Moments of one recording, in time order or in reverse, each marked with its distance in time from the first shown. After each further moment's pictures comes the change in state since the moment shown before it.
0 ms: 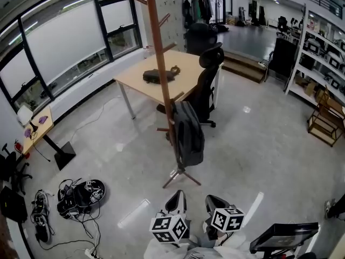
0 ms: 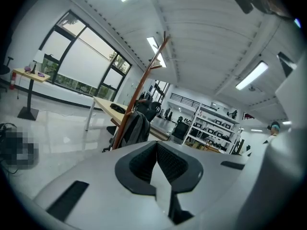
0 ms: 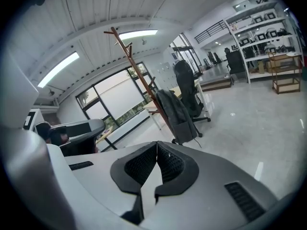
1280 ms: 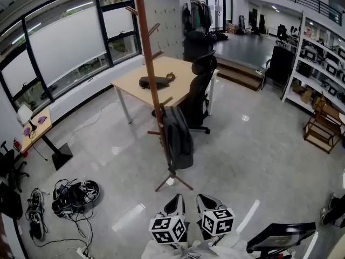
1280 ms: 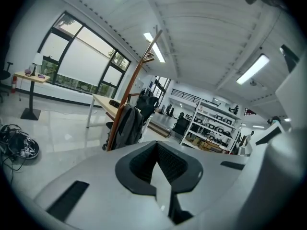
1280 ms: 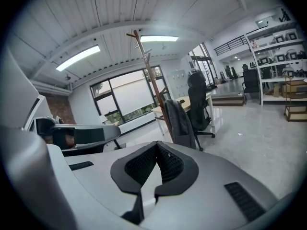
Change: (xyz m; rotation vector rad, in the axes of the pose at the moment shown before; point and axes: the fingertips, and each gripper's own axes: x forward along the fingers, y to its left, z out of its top) left arm 0.004 -0.055 -0.028 0.015 0.050 0.029; right arm -0.030 -0.002 0.030 -0.224 -0.058 0.071
